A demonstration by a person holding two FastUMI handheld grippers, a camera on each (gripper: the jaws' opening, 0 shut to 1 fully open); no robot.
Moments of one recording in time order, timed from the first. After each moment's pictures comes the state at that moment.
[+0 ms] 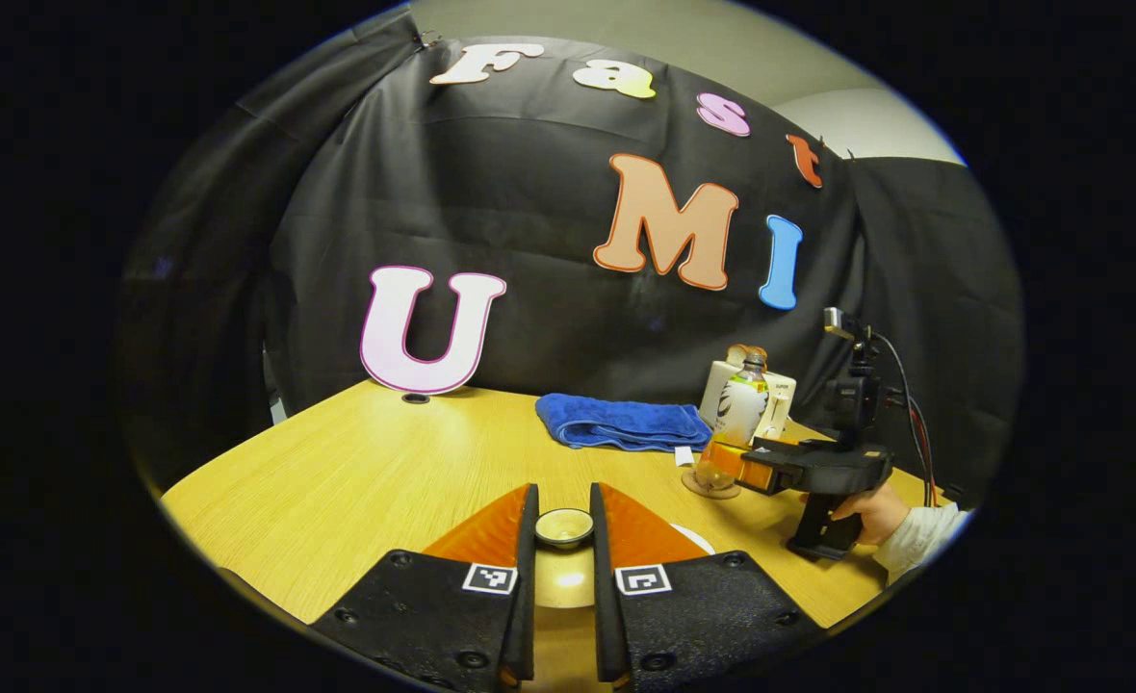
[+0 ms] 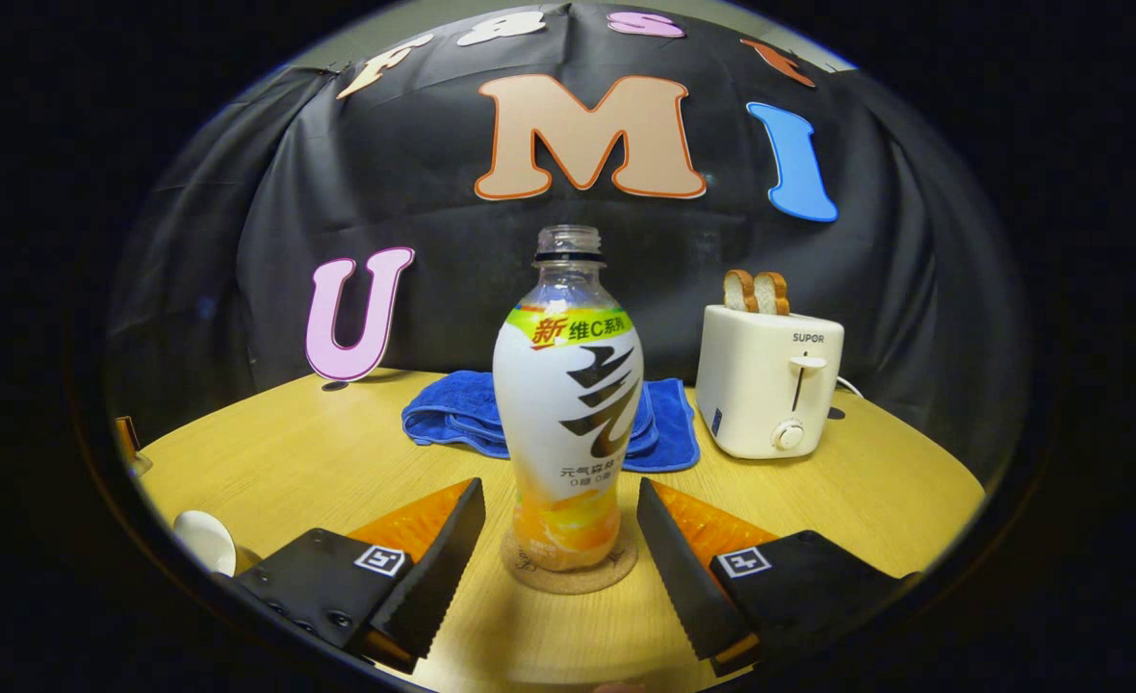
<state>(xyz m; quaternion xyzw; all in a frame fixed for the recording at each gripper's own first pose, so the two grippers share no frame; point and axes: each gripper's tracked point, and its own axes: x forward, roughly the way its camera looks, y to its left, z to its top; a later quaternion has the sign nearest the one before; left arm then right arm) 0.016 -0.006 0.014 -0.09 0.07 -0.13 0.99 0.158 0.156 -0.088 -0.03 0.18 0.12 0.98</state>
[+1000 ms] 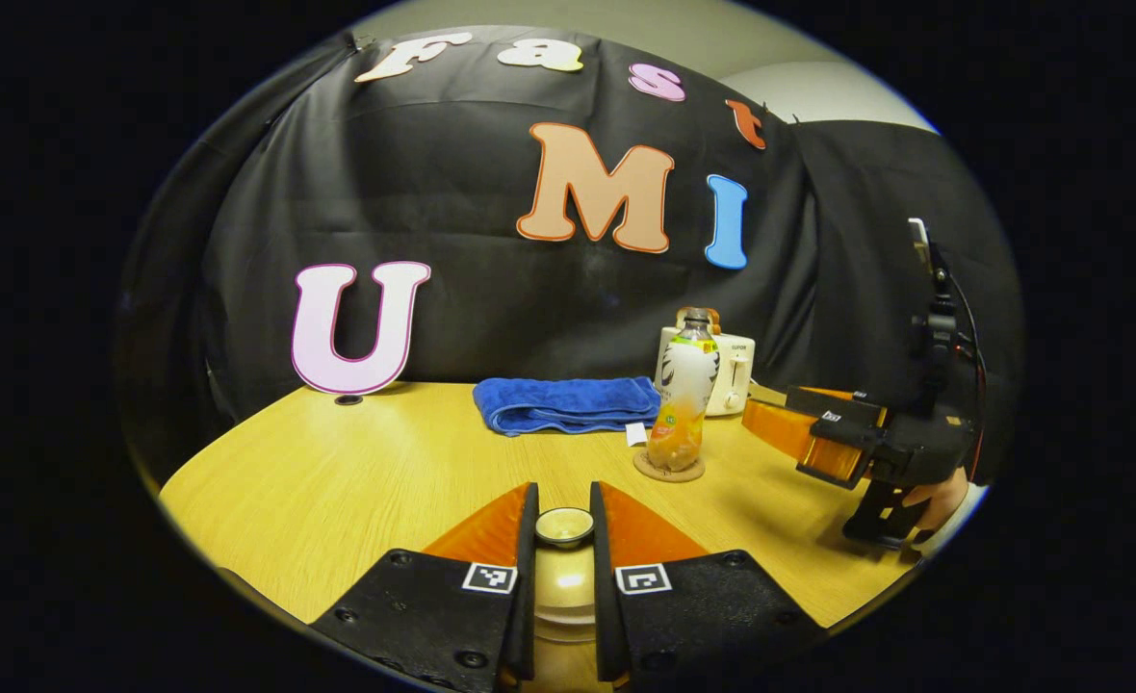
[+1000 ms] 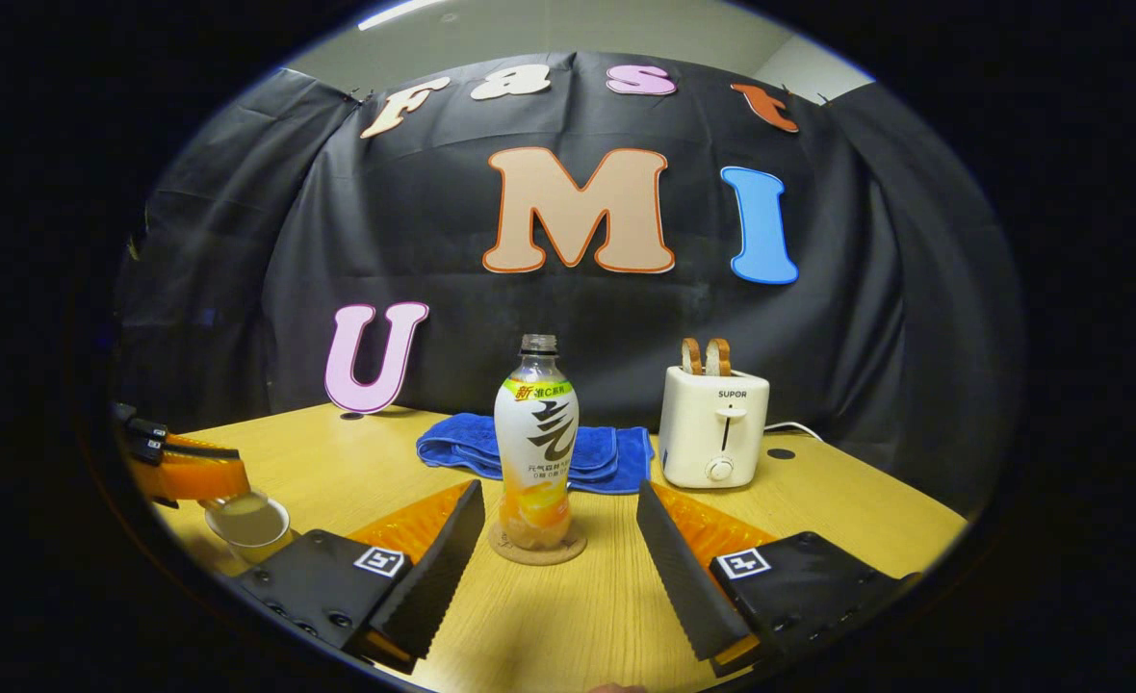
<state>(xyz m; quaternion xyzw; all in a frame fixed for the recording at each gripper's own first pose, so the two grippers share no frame) 0.036 -0.077 -0.012 -0.04 0.09 -0.19 0.98 0.097 0.113 -0.027 -0.03 0.09 0.12 0.99</state>
